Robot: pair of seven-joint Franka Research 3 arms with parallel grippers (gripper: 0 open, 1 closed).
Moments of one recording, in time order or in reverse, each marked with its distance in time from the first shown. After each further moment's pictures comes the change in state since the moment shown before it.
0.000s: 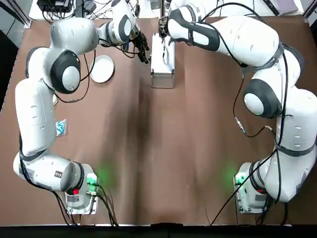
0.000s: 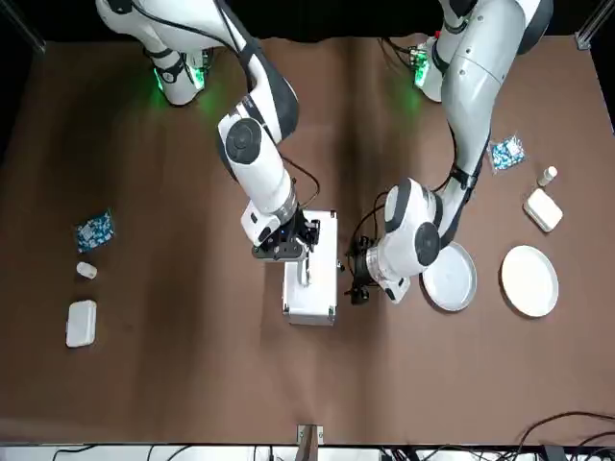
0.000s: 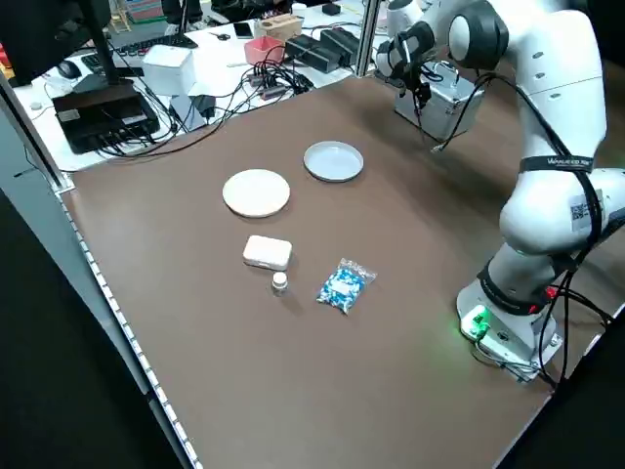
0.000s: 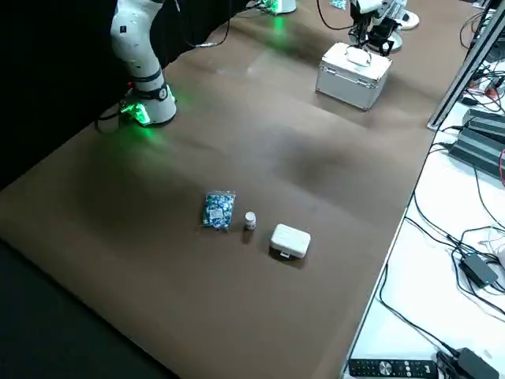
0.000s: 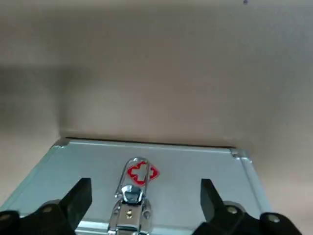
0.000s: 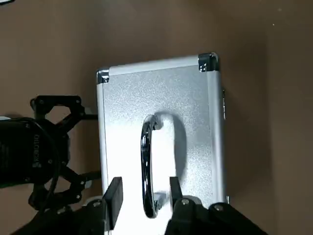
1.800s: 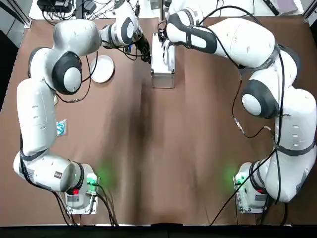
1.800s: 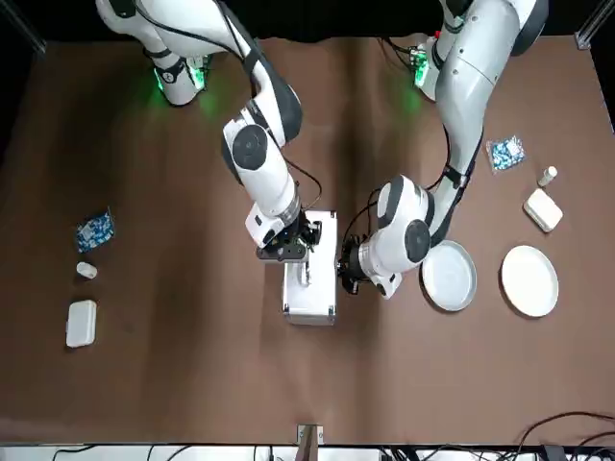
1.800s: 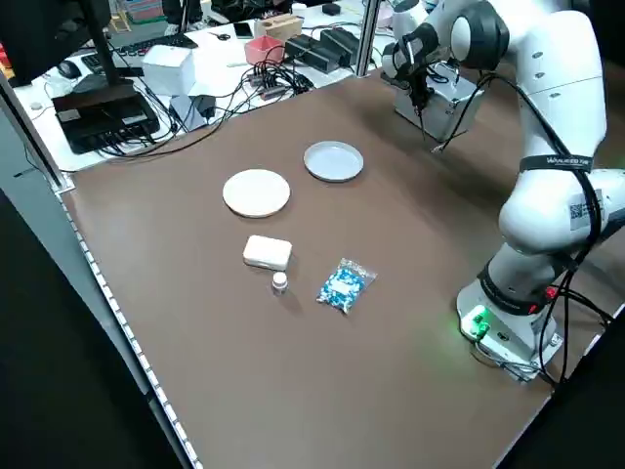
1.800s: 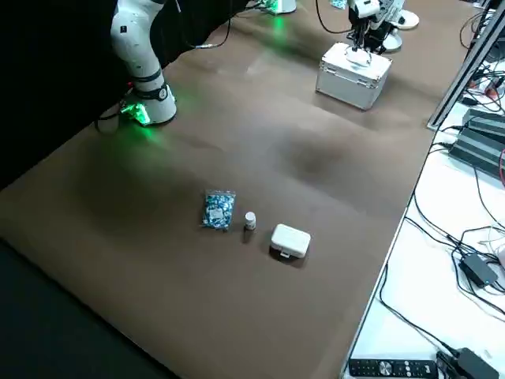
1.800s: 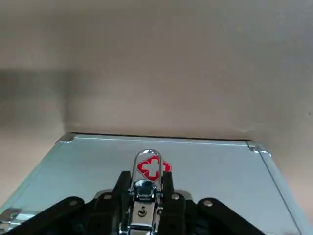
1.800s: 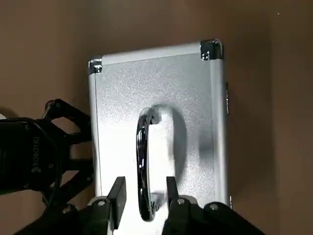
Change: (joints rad) left arm -0.021 0.009 -0.006 -0.001 0.000 0.000 0.000; right arm 0.011 0.024 -0.001 0.000 0.000 0.002 0.000
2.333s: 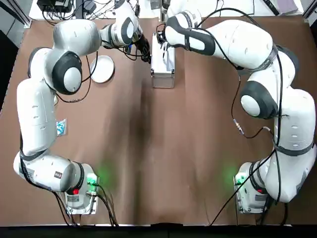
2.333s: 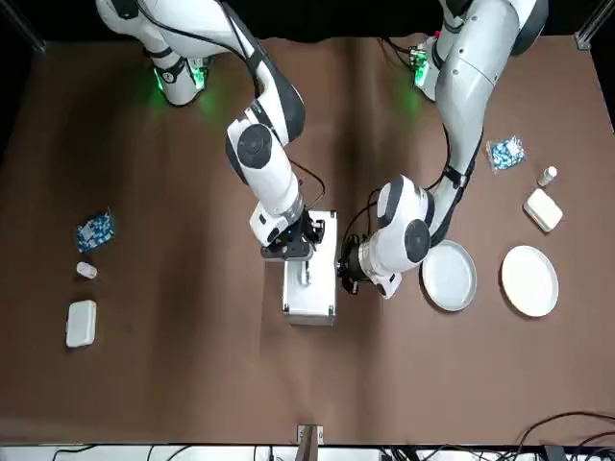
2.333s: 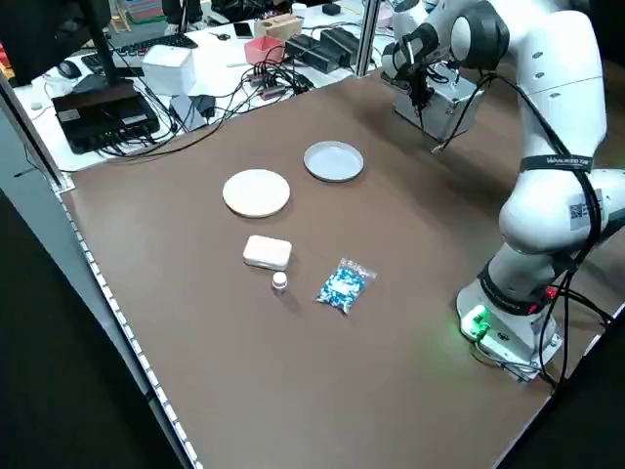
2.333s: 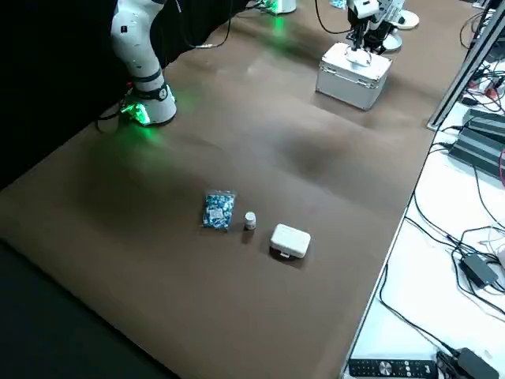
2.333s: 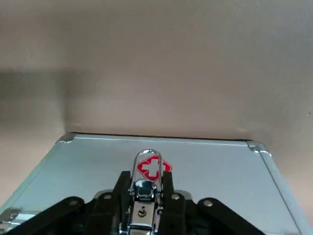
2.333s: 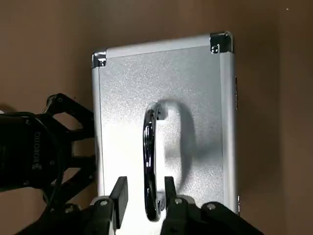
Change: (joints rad) left arm 0.000 0.000 0.000 0.000 0.000 0.000 0.000; right arm 0.011 0.011 0.000 0.000 0.000 0.015 0.000
